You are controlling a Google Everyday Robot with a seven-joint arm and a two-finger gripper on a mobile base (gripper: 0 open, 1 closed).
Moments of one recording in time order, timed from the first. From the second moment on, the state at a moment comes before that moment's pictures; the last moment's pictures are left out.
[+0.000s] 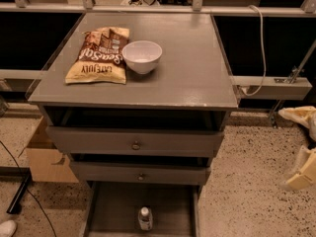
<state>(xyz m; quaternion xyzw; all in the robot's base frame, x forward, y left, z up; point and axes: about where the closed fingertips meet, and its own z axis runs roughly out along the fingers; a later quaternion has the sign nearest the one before) 0.397 -0.263 0.847 -0.55 0.79 0.11 0.26</state>
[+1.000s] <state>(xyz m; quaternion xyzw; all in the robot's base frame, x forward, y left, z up) 0.375 -0.249 0.775 -0.53 0.80 0.15 0.25</state>
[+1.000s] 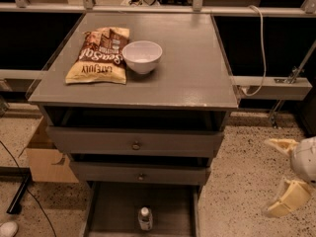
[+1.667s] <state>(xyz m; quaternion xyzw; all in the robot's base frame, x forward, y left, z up) 0.370 -0.247 0.752 -0.51 0.80 0.18 0.26</state>
